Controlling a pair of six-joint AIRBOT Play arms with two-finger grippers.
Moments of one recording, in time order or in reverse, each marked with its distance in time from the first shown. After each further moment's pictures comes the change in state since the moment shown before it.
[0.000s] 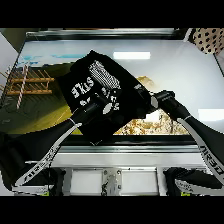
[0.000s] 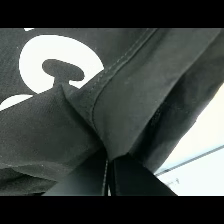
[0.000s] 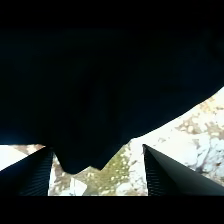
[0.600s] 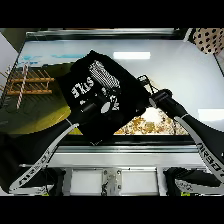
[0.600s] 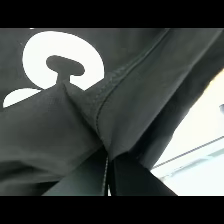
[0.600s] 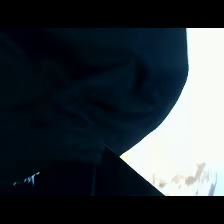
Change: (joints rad) left arm 0.023 0.058 0.005 0.000 -0.022 0.008; right arm 0.001 -0.018 0.034 -0.180 -0.184 0.303
